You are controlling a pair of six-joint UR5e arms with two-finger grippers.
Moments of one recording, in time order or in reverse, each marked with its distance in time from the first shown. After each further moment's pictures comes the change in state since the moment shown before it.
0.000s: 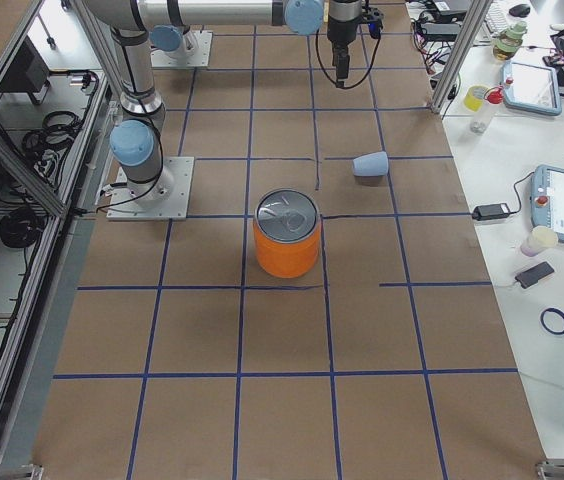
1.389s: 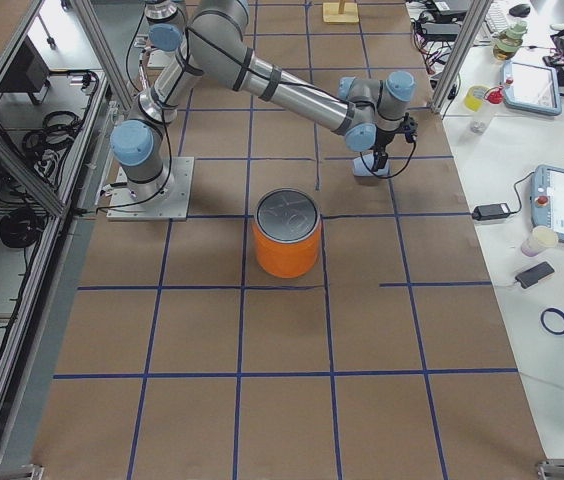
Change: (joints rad) left arm 0.000 -0.001 0.000 0.000 0.000 0.000; right arm -0.086 0.485 -0.015 -0.396 0.042 -0.105
